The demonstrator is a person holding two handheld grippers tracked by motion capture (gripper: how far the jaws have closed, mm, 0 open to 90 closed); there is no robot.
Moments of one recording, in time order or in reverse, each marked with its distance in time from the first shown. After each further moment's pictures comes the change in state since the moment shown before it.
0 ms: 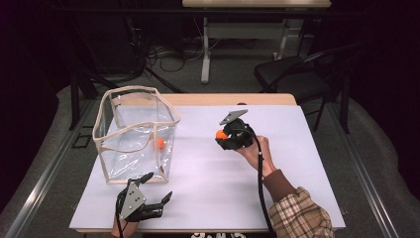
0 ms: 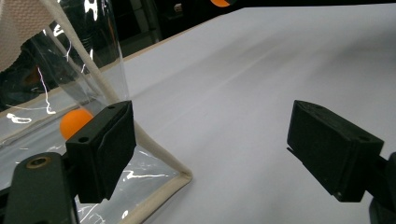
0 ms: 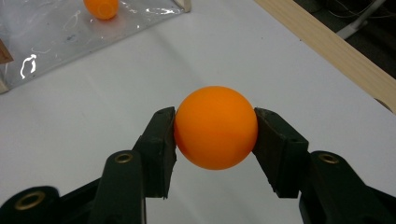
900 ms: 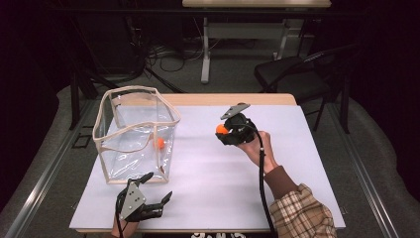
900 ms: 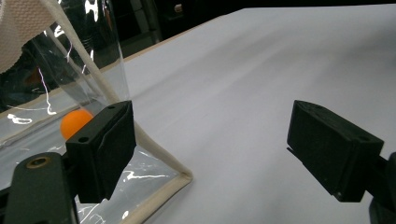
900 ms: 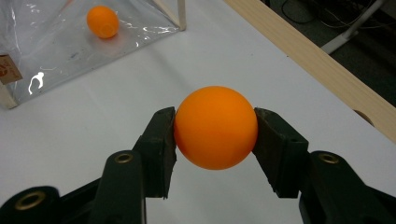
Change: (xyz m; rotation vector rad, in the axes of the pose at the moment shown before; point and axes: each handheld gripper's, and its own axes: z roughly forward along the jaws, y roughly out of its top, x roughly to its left) left arm 0.000 0.000 0.000 -0.002 0.001 -0.001; right arm -0.004 0.014 -0.015 -0.029 -0.014 -0.004
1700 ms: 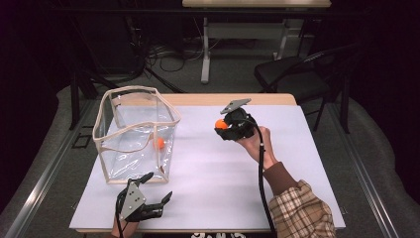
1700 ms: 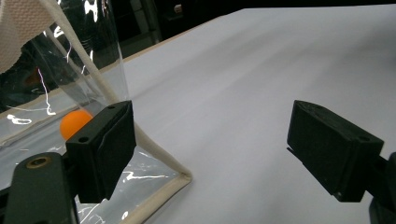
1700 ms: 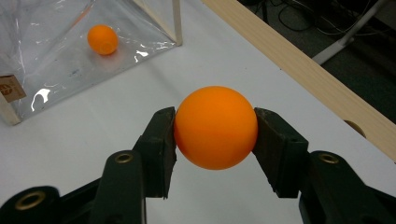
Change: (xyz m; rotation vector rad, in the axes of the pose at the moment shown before) left arm 0.000 0.000 0.000 -0.002 -0.001 -0.001; right arm -0.005 0.012 -0.006 -0.023 0.000 0.014
